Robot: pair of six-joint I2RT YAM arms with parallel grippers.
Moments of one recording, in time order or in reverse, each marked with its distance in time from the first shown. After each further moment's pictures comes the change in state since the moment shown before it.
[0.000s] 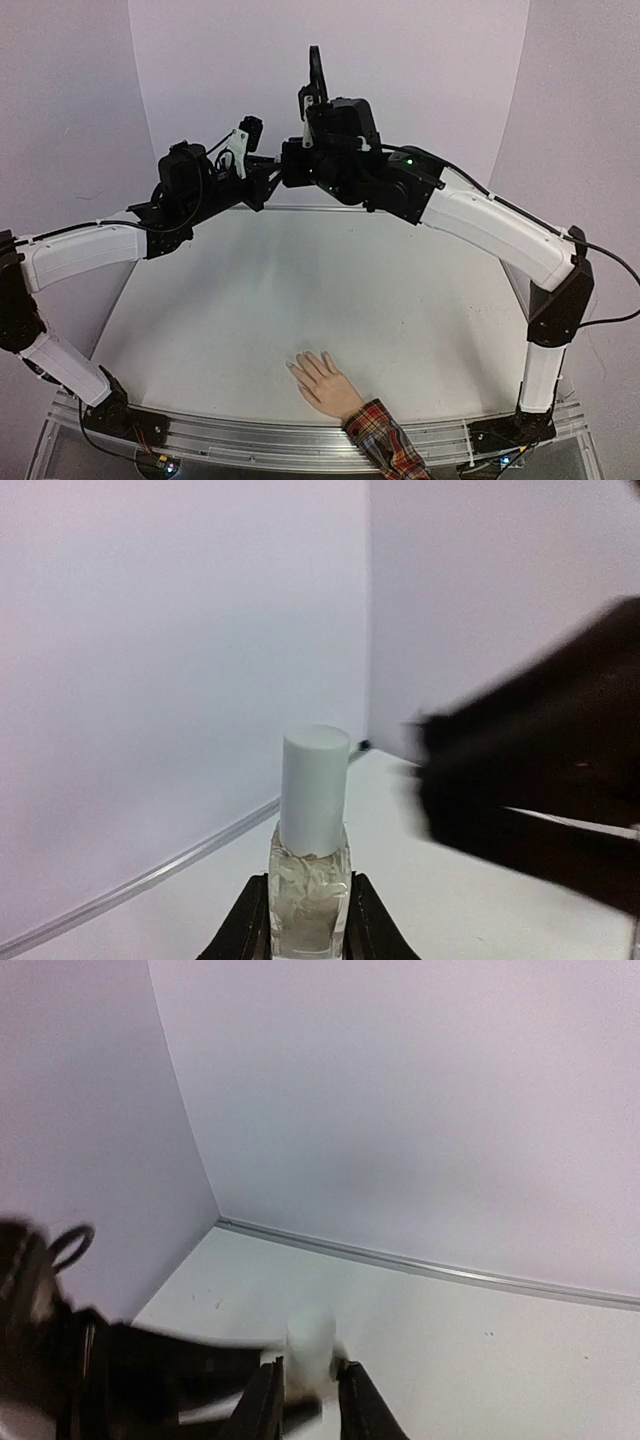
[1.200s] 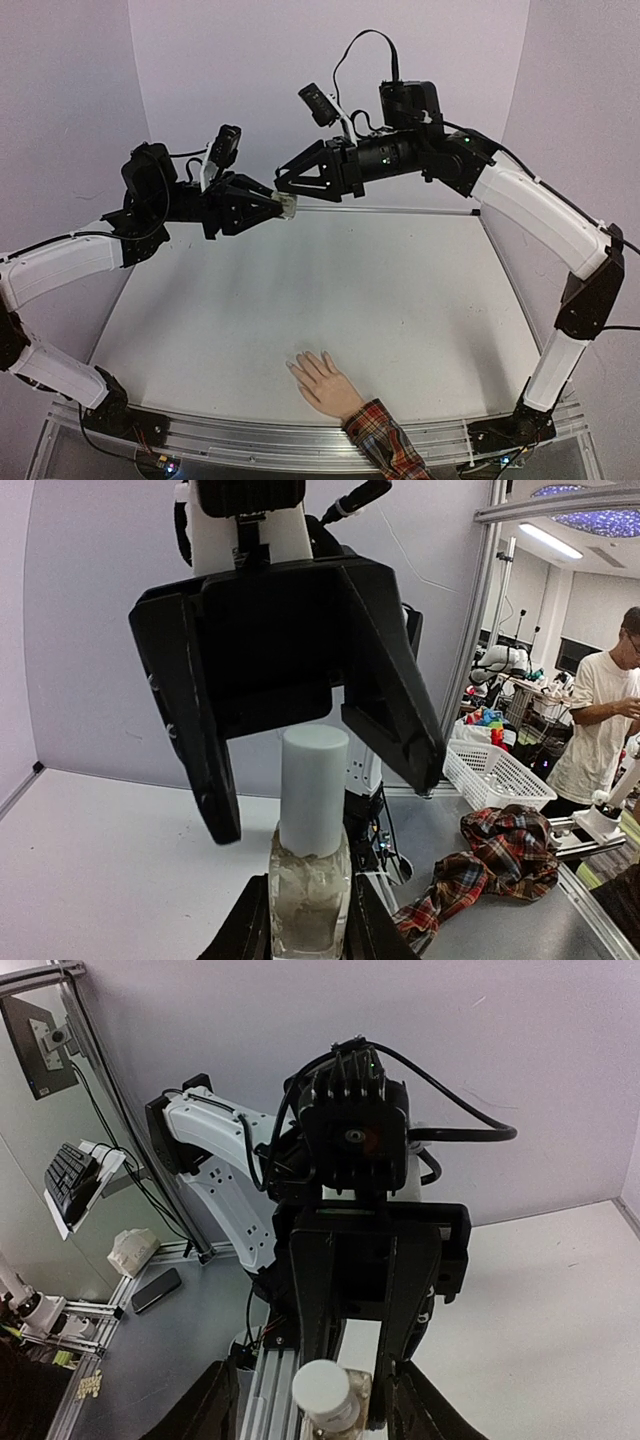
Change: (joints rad) left arm 0.060 -0.134 -0.100 0.132 0.952 -0.338; right arm -0.225 -0.176 -0.161 -0.041 -1.493 -0.192
